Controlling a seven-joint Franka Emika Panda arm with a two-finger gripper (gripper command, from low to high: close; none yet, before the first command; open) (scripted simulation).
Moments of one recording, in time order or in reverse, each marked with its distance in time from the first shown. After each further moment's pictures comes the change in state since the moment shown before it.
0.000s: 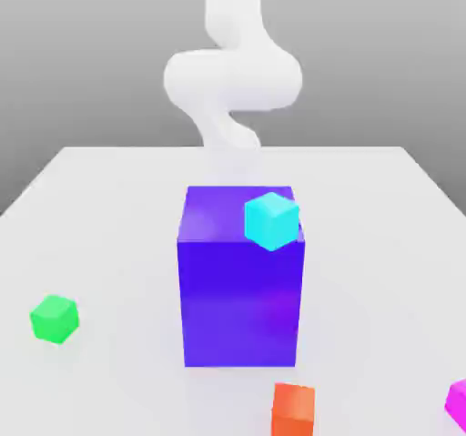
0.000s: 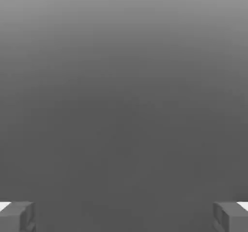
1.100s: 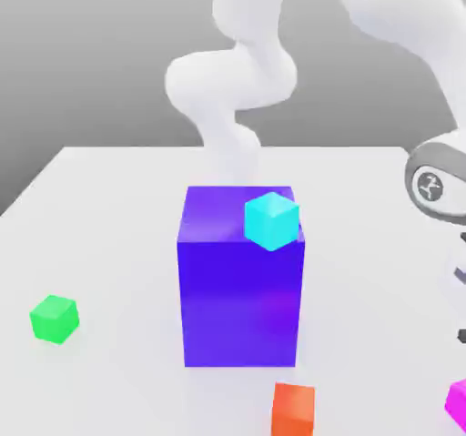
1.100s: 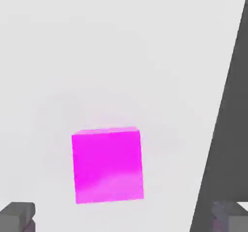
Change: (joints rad) arm 0.394 1.207 0.141 0.133 -0.133 0.329 -1.103
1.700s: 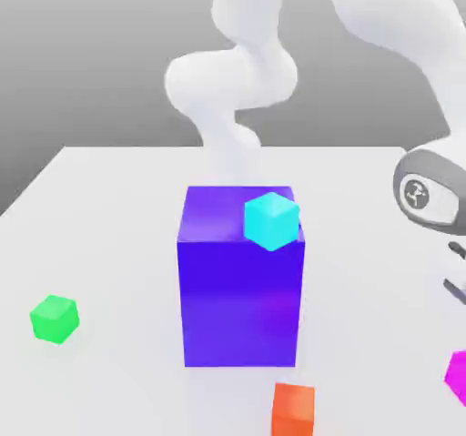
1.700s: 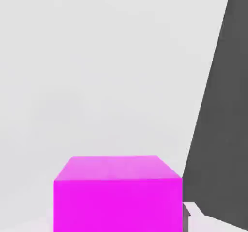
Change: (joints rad) arm -0.129 -0.163 -0.064 -0.064 0.043 -0.032 -0.065
